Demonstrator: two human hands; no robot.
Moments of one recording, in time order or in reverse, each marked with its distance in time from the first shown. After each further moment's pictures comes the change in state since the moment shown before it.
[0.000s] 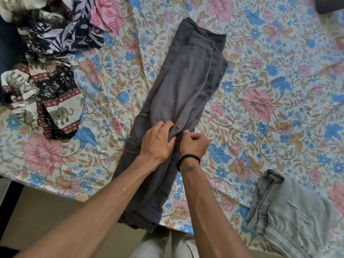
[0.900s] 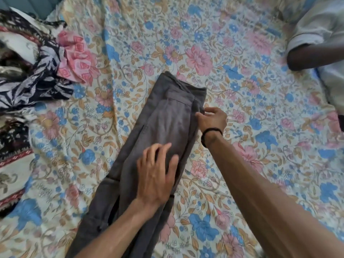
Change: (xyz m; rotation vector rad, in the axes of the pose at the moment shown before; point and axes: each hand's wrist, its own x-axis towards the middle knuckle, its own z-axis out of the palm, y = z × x) left_hand 0.111 0.052 0.036 -0.126 0.256 -0.039; right_hand 0.229 -0.188 0.039 -0.050 -0.090 -0.288
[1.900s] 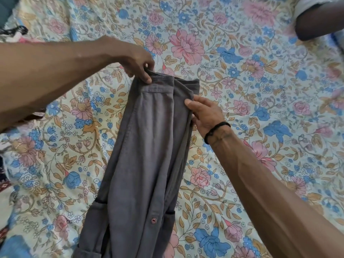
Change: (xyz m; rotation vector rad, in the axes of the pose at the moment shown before) left_hand 0.383 0.024 -0.056 0.724 -0.944 0.345; right_hand 0.049 0.009 0.009 0.594 -0.375 0.200
